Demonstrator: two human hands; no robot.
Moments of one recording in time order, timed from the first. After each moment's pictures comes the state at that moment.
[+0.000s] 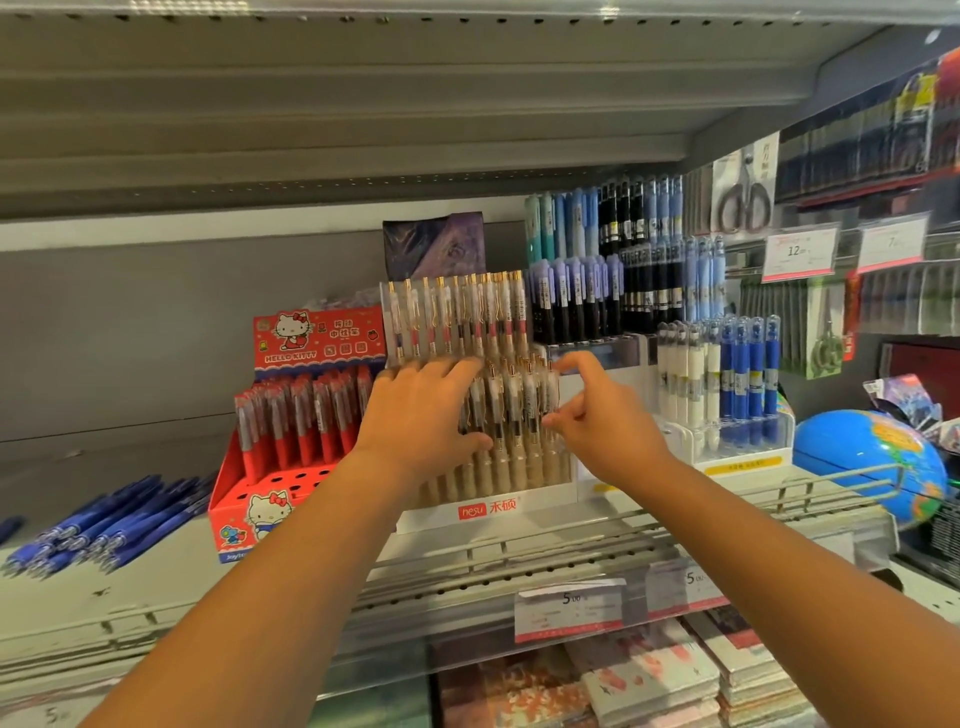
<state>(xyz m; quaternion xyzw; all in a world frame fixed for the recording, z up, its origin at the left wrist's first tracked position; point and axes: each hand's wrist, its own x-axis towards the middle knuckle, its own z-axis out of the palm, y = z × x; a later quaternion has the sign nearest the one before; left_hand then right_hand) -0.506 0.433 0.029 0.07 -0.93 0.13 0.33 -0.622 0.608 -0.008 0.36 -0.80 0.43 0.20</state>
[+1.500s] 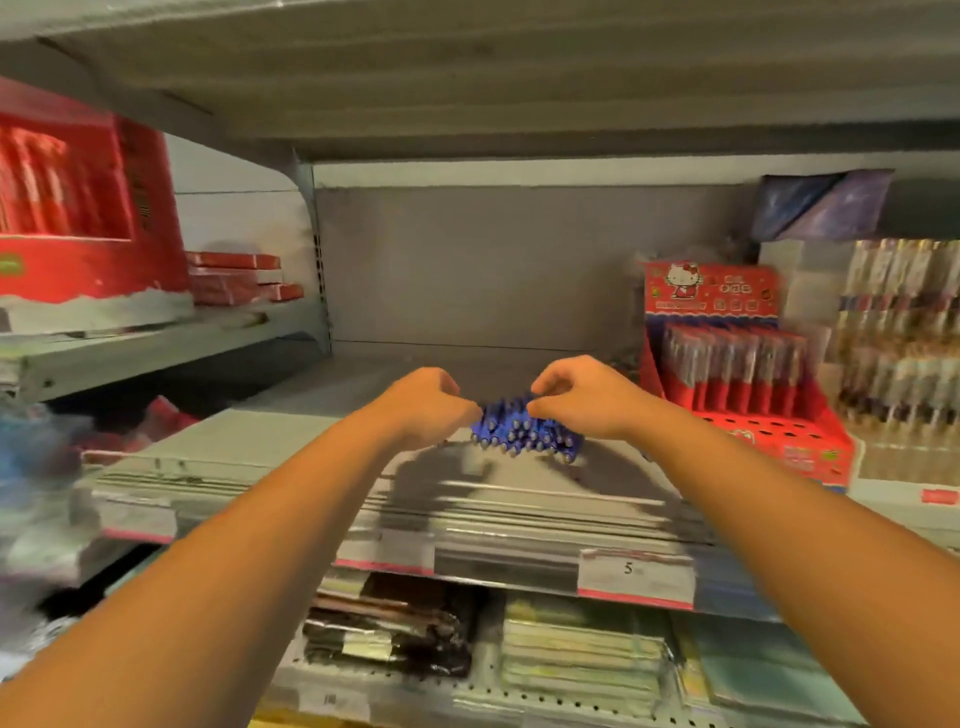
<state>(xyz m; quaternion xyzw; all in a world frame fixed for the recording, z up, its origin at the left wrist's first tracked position) -0.198 0.140 0.020 0.33 -0.89 -0.27 0.19 -0.359 0.265 0.019 0.50 -0.79 0.34 -0.03</state>
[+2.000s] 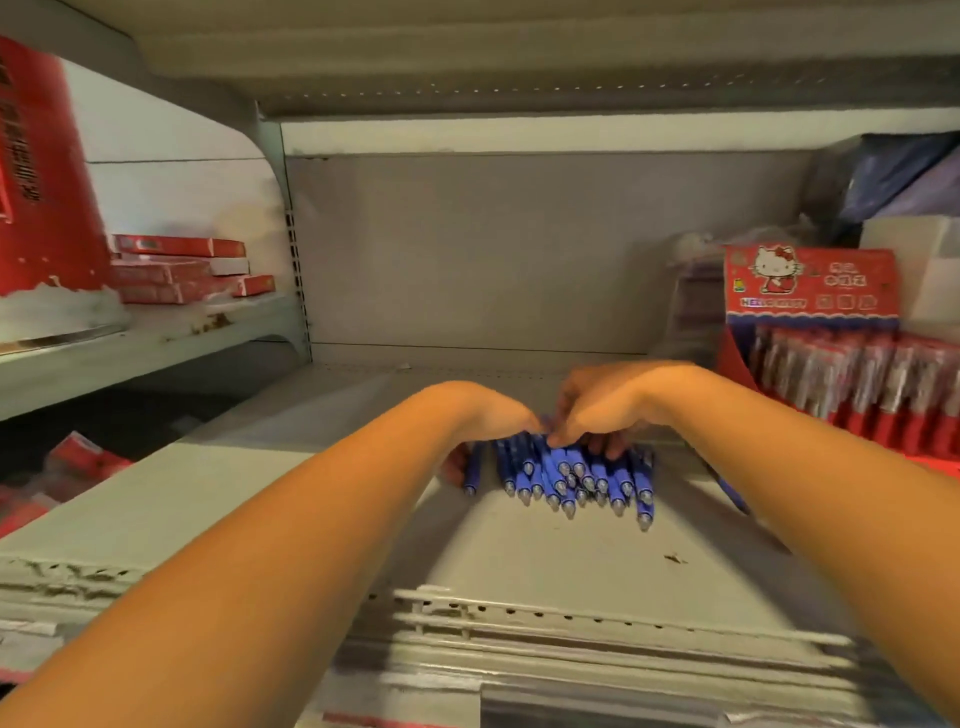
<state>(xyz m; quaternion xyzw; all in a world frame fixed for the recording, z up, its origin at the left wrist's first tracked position) -0.298 0.062 0.017 0.36 -0.85 -0.36 -0.09 -0.419 0.159 0.030 0.43 -0.87 0.12 -0.22</state>
